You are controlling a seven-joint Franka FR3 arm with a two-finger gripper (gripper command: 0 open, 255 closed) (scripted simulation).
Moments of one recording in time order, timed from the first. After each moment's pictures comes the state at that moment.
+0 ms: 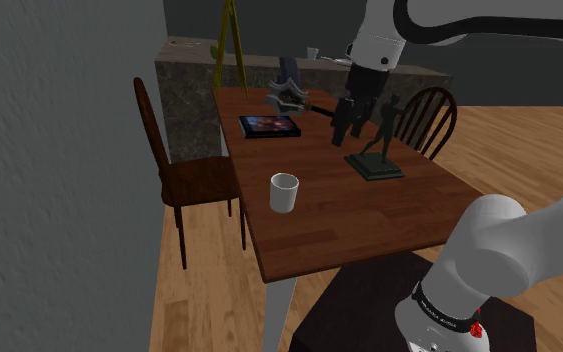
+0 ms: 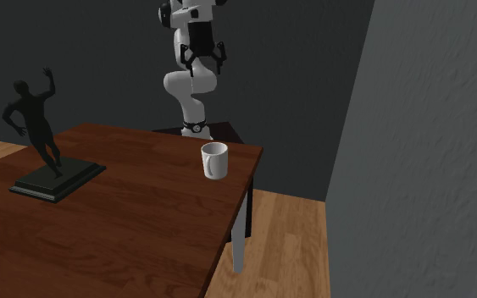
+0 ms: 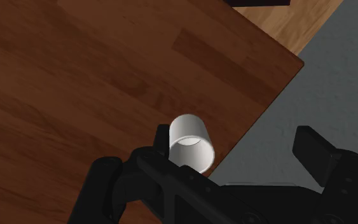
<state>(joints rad) -0.02 -0.76 0.03 -2.37 0.07 1.67 0.03</state>
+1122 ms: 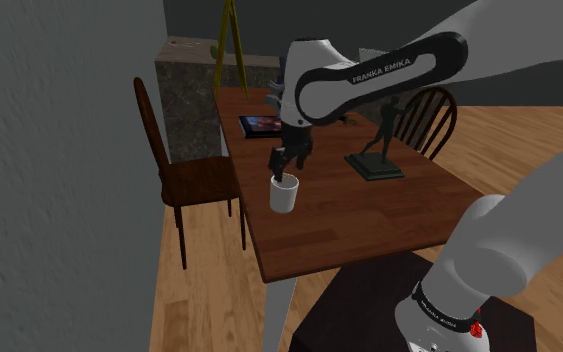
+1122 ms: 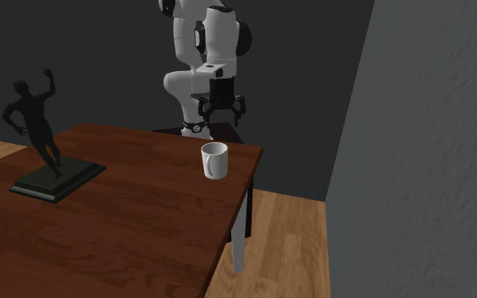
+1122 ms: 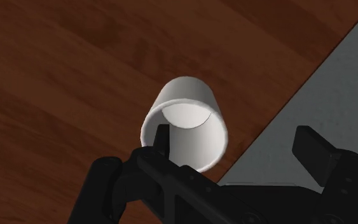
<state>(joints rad) -0.04 -0.29 0.15 -2.37 0.00 2.12 0.16</state>
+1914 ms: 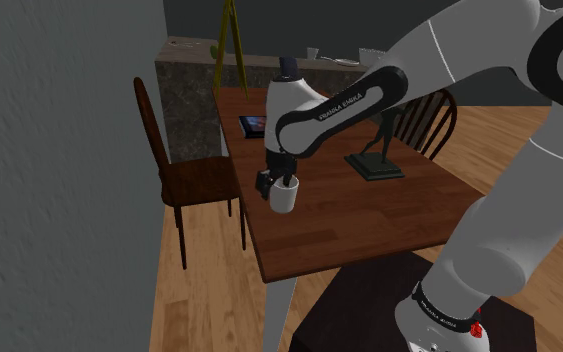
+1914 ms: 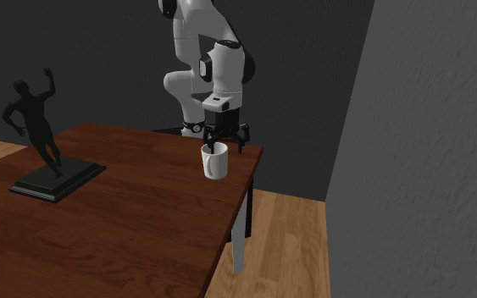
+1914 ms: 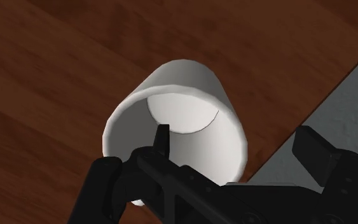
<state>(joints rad) -0.06 -0.06 0.17 -2.36 -0.07 2.32 0.23</state>
